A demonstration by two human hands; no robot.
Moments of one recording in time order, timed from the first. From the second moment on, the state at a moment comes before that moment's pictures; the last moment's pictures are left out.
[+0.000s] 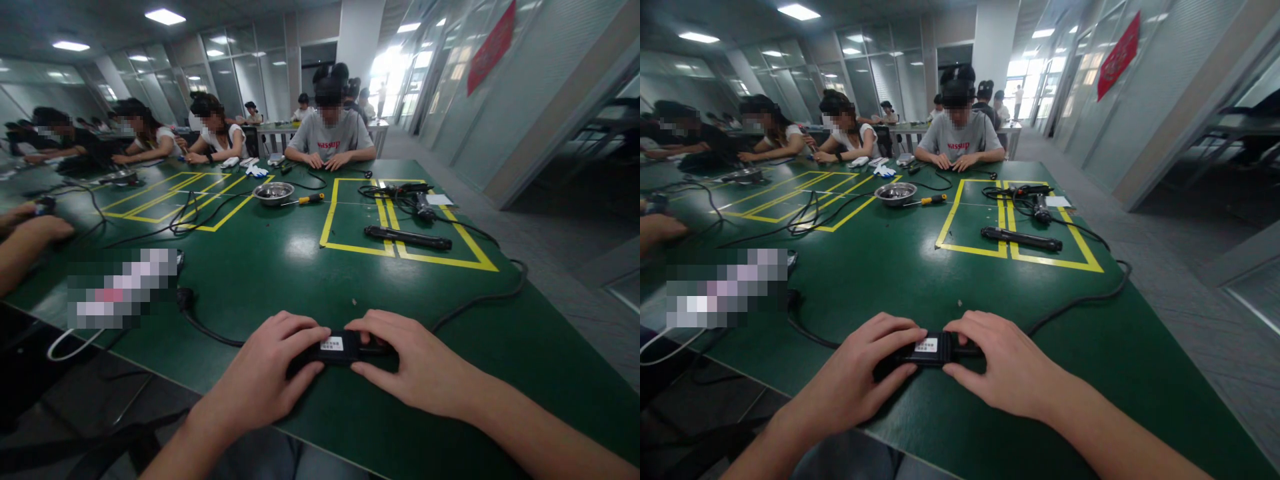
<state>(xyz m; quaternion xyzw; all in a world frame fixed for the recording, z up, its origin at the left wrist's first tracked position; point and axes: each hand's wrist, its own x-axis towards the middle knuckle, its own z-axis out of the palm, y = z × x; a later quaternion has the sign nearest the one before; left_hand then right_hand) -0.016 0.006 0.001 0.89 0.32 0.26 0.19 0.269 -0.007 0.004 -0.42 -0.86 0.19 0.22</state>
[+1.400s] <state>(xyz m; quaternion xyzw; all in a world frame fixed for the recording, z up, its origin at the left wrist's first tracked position) -0.015 0.016 -0.006 0.84 0.40 0.34 0.14 0.270 -0.009 0.003 -0.41 -0.86 0.19 0.24</state>
